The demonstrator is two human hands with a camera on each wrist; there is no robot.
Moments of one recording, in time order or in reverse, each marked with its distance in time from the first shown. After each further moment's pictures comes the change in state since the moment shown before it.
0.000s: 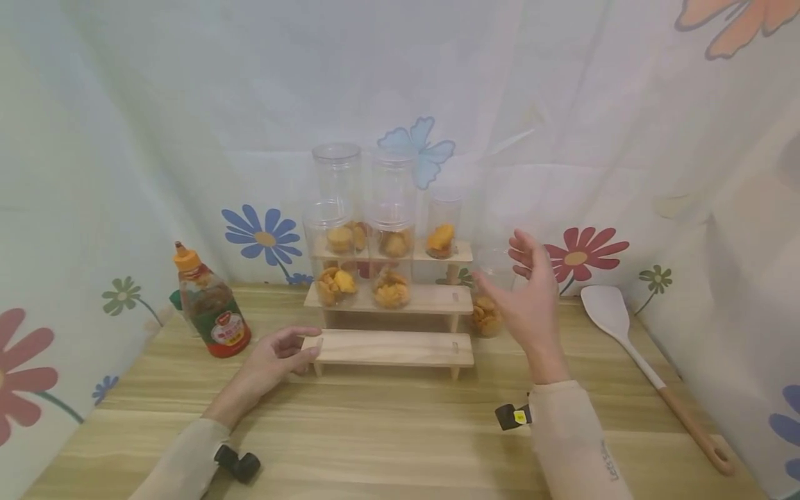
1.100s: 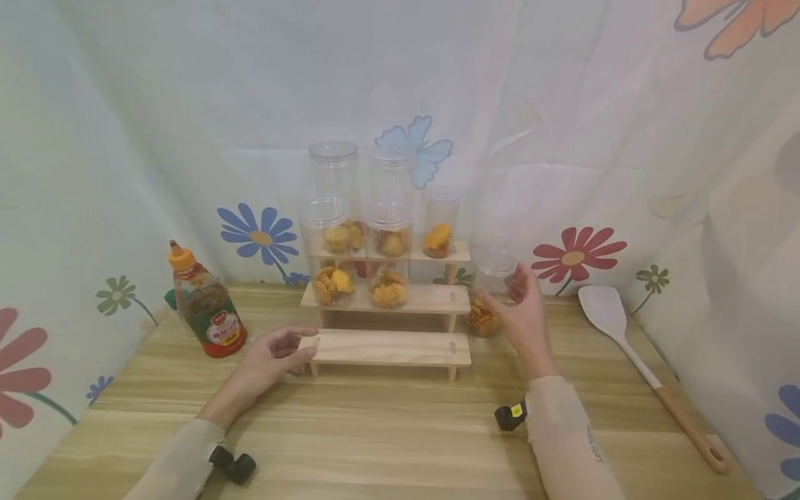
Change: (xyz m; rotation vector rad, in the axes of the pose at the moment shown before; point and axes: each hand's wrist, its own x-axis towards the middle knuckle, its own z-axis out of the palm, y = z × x) left_hand 0.000 0.000 0.000 -0.011 0.000 -0.010; right_hand -0.003 0.089 0.009 0.125 -0.120 0.234
